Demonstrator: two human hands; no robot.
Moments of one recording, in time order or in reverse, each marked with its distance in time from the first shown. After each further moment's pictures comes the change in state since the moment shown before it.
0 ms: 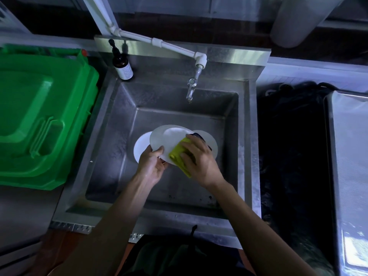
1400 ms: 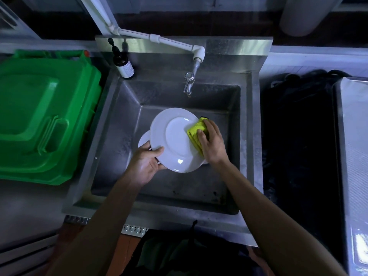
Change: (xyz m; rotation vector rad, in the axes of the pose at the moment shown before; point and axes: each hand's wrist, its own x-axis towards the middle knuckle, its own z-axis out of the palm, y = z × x) left_hand -0.032 0.012 -0.010 0.176 -0.241 0.046; right_hand 0.025 0.045 -0.011 0.274 0.096 0.407
